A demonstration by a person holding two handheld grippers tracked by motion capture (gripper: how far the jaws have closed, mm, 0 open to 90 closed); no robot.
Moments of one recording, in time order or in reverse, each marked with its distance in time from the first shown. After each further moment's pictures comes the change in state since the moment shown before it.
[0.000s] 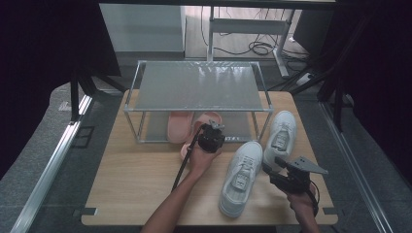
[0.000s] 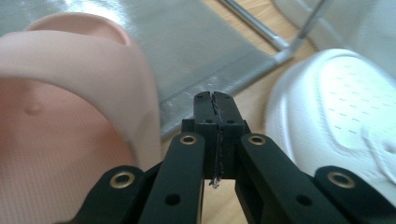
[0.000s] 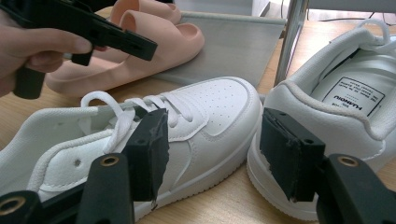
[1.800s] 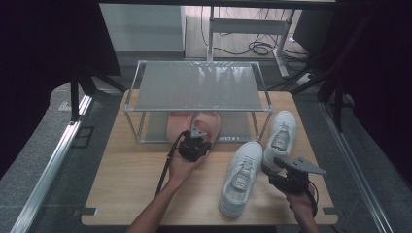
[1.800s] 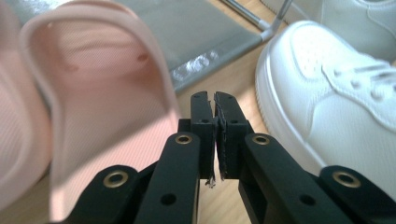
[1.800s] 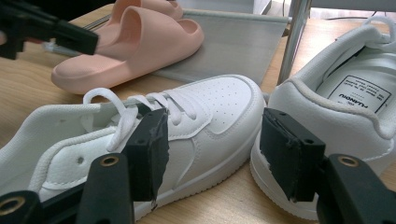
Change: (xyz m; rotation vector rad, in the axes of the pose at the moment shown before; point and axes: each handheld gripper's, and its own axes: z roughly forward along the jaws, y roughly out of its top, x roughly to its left) left arm 0.021 -0.038 -0.066 -0.040 -0.071 0.031; right arm 0.002 -0.001 0.002 0.006 0.001 -0.006
